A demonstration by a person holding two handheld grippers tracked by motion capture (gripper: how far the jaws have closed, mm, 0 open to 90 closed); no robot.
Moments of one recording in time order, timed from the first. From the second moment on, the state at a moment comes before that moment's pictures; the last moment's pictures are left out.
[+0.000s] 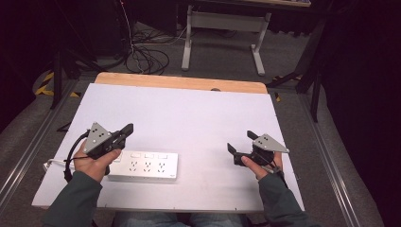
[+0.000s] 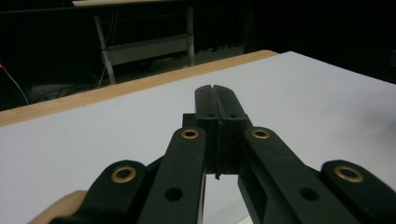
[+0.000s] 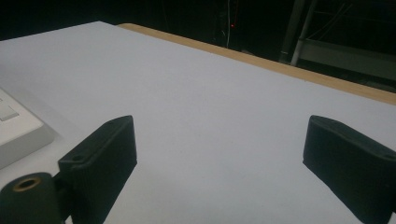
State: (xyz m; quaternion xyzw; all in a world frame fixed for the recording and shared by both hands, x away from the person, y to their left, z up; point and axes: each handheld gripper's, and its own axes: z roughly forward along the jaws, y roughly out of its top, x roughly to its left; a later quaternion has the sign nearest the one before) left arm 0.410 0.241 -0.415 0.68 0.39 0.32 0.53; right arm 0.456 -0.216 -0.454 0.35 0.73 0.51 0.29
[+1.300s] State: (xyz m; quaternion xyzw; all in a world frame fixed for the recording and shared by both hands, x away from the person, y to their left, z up) left arm 0.394 0.290 -0.401 0.63 0.43 0.39 0.52; right arm 0.455 -0.218 -0.454 0.36 0.73 0.51 0.29
